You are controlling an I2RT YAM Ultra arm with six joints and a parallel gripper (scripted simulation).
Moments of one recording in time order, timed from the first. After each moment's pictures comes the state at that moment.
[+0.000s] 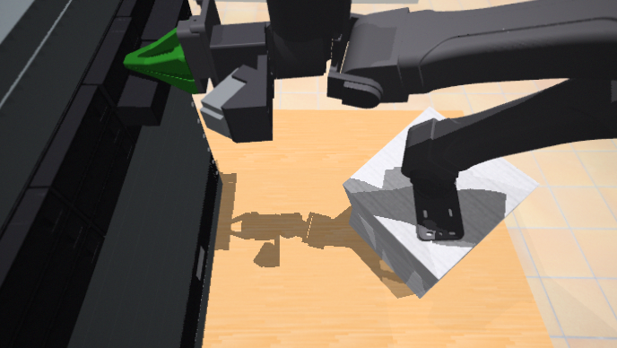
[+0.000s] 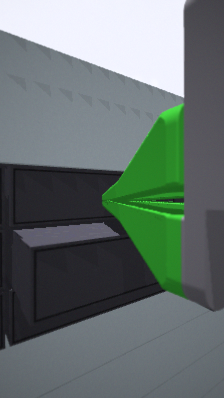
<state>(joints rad) -0.24 0.78 0.59 0.41 -0.32 -1.29</state>
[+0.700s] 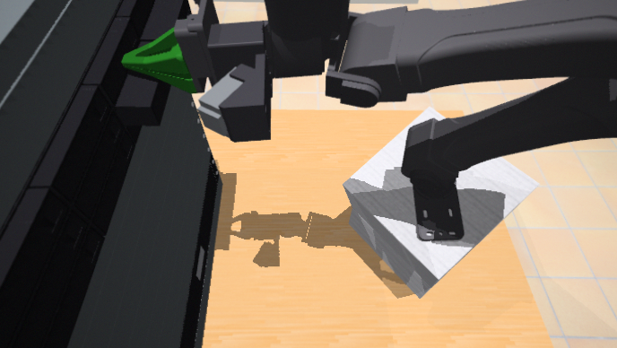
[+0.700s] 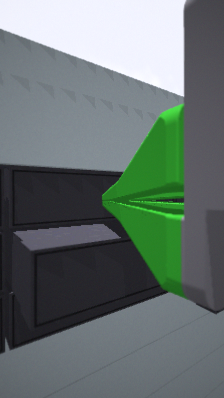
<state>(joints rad) -0.24 0.79 0.60 0.41 -0.32 -1.29</state>
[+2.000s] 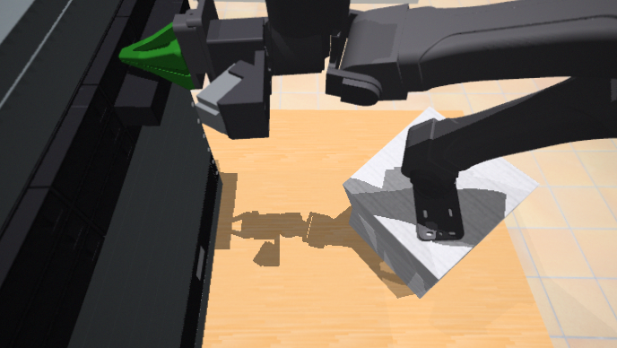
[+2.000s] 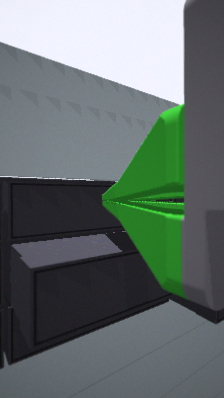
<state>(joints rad) -0.24 0.79 0.61 0.40 -0.31 -1.29</state>
